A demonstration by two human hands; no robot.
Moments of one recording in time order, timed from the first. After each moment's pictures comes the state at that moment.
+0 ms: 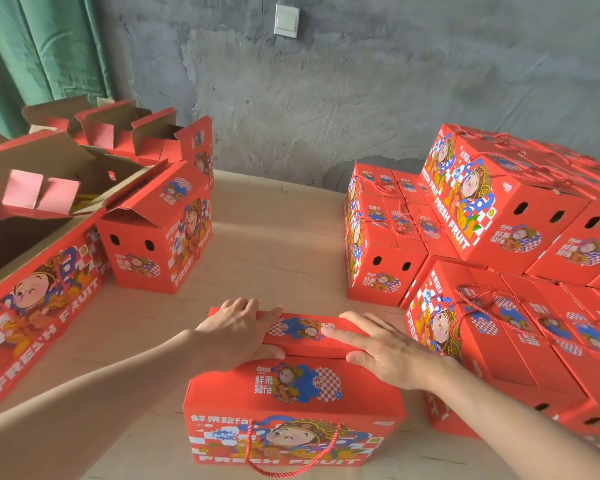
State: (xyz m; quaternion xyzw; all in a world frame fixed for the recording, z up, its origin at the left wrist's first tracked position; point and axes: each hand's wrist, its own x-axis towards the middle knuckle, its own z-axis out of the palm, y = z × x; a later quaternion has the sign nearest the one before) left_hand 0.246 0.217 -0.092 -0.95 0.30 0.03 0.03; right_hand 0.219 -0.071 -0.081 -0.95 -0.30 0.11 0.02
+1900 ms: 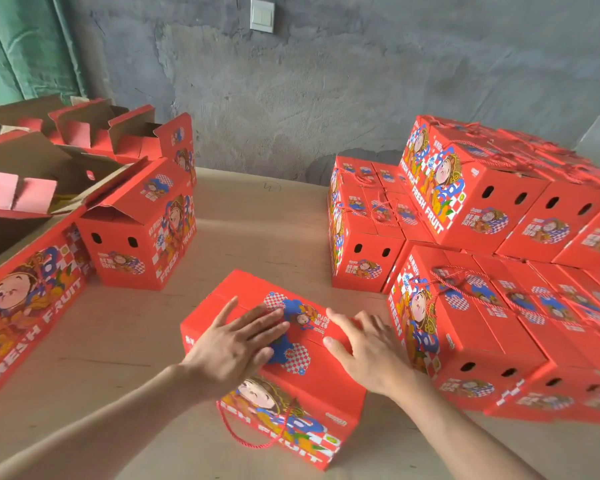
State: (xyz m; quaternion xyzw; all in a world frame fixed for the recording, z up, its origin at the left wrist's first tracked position) left_hand 0.192 0.210 -0.099 -0.94 0.35 -0.02 0.02; right_hand 0.173 -0.044 -0.094 -1.00 -0.05 0.02 0.06
